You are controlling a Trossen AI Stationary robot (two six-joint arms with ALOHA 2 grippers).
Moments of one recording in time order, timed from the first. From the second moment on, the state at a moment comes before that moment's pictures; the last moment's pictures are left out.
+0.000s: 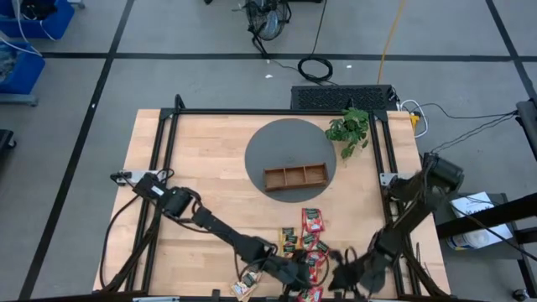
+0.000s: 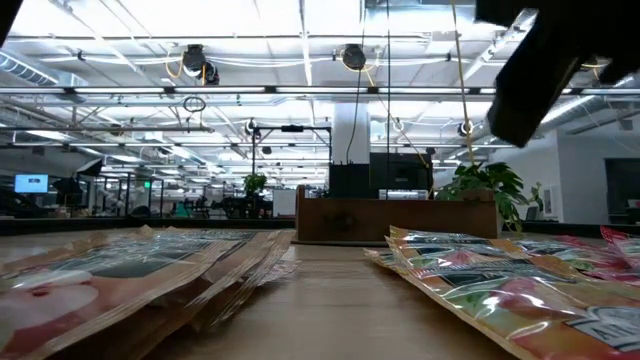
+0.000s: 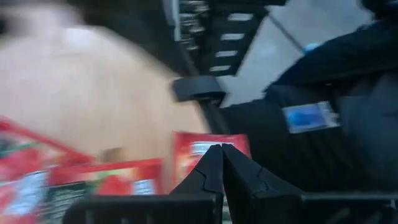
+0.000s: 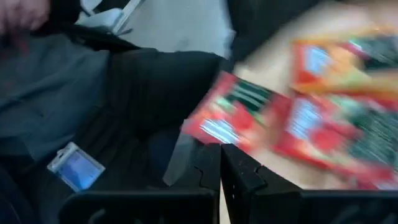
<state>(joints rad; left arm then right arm) -0.50 2.43 1.84 0.09 0.02 -0.25 0.99 1.71 0.77 0.31 0.26 0.61</state>
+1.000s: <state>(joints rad) -0.43 2.37 1.84 -0.13 0.01 -0.24 0.89 1.91 0.70 0.31 0.27 0.78</state>
